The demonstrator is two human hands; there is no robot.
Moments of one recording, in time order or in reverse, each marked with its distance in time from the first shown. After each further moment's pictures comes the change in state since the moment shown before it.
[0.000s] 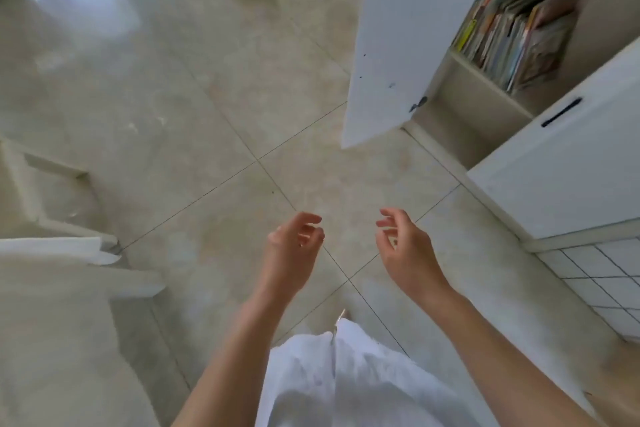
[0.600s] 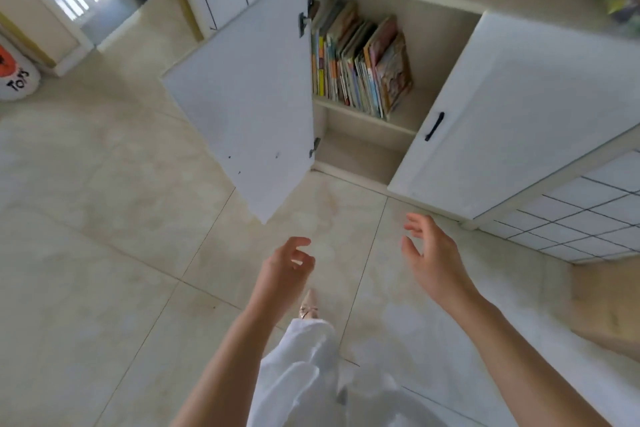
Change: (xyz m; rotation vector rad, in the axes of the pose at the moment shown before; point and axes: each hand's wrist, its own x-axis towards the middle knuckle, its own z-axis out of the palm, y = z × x) left_hand 0.228 0.139 0.156 0.279 -0.530 0.144; right_hand 0.151 0.077 -0.174 0.072 0.439 0.324
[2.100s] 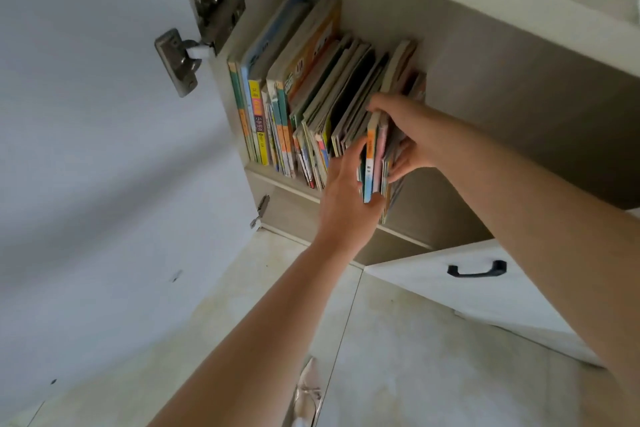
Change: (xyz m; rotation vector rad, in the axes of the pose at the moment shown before) left_hand 0.544 0.206 0.135 -0.163 0.040 0.422; right_hand 0.636 -0.052 -0.013 0.338 -0.257 0.583
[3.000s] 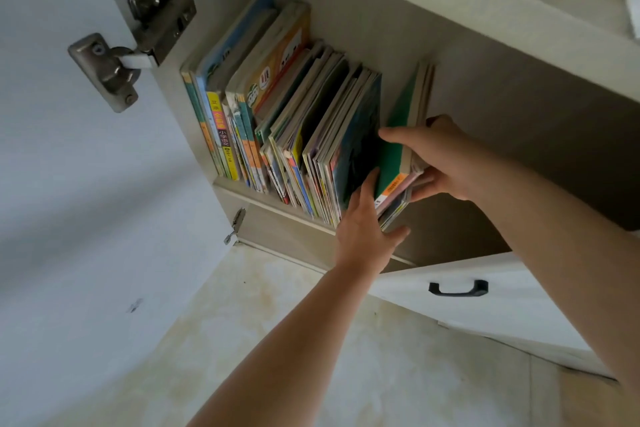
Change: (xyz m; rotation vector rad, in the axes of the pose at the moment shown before) left_hand 0.013 -0.018 0.079 0.140 -0.100 -0.011; right_hand 0.000 0.024 -0.048 -0.114 0.227 -0.117
